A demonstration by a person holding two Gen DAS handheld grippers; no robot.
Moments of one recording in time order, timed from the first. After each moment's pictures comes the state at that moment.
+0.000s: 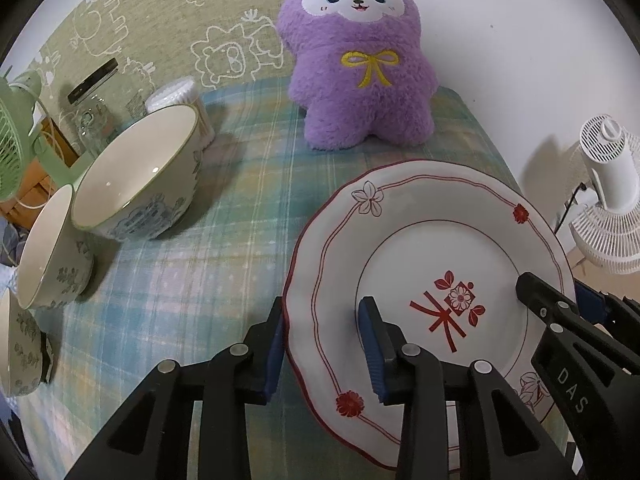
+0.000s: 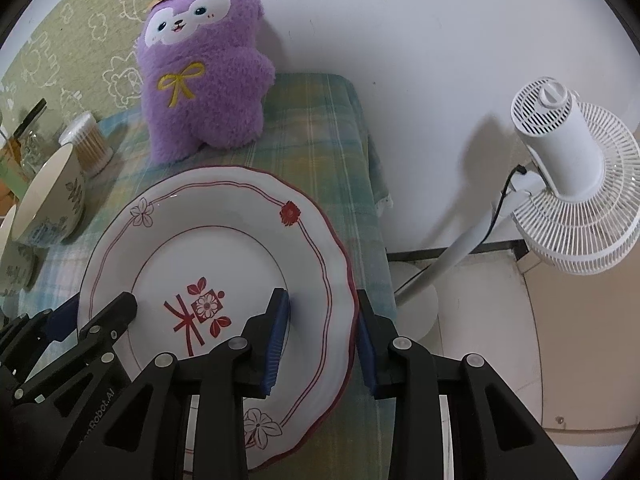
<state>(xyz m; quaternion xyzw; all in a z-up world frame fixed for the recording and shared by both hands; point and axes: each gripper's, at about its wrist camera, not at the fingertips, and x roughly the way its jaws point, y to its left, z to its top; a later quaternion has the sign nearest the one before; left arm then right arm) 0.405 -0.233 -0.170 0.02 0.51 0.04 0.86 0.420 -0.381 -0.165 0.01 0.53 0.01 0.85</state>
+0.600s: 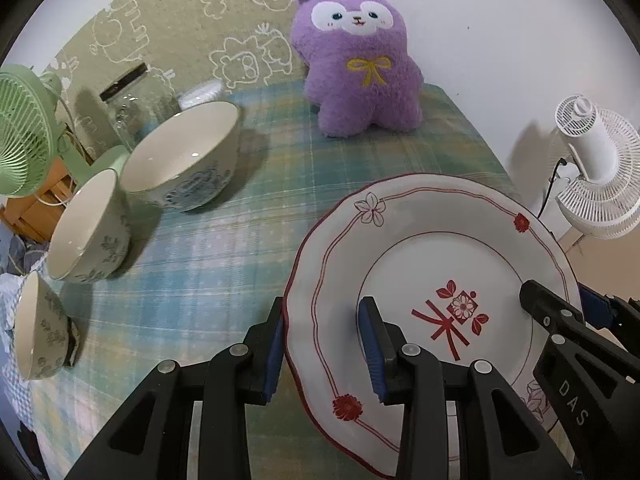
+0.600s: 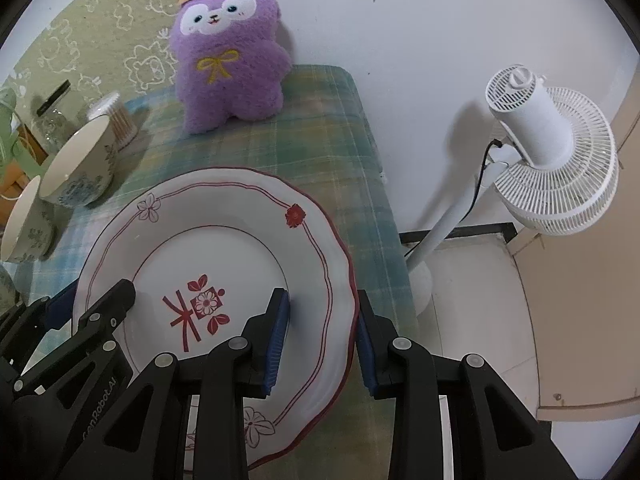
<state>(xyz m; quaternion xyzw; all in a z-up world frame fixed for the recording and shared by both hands) 0.350 -0.211 -0.152 0.04 0.50 0.03 0.87 0.356 -0.360 -0.141 0.01 0.53 -0.01 0.85</state>
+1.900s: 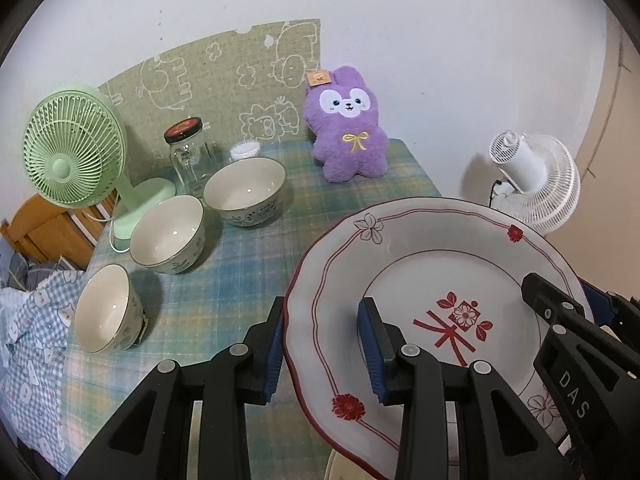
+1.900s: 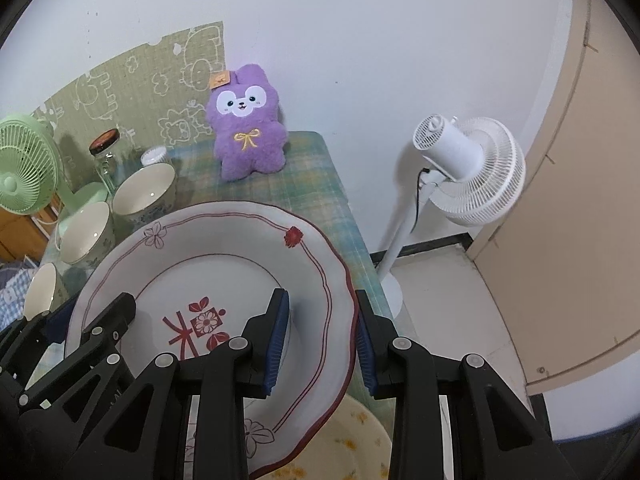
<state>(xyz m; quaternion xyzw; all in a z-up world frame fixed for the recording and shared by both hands) 0.232 -0.170 -0.047 0.04 0.43 -0.03 0.90 0.225 -0.313 -0.016 0.02 0.46 -0.08 0.89</state>
